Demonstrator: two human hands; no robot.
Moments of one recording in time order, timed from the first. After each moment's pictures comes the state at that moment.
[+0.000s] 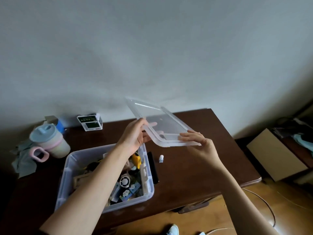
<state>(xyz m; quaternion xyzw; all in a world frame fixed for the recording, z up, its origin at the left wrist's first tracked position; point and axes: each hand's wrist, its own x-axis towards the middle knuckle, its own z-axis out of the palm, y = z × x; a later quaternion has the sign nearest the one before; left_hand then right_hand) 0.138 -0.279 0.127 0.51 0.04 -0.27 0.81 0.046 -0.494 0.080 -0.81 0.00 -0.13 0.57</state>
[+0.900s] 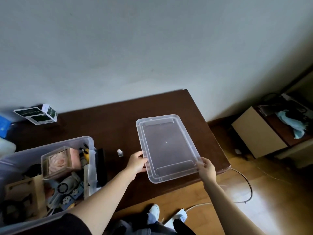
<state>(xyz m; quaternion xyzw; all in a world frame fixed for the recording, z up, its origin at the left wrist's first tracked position) 0.100 -0.455 -0.070 0.70 0.20 -0.36 0.58 -0.006 -0.689 -0.099 -0.71 0.49 0.00 0.50</state>
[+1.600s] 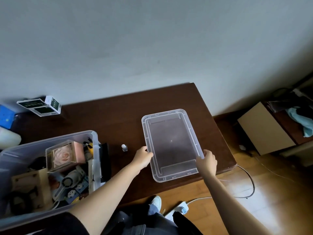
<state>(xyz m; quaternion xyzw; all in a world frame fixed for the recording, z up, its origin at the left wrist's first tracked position) 0.106 -0.460 -0.064 0.78 0.13 -0.38 0.48 0.020 -0.678 -0.093 -0.79 0.48 0.06 0.36</state>
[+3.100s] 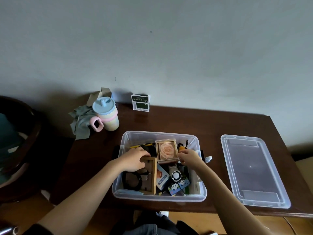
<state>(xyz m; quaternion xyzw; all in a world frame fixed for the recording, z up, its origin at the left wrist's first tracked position) 0.138 -0.067 -0.013 0.90 -0.14 -0.34 0.23 0.136 -0.309 -0.022 -0.84 0.17 0.28 0.44</state>
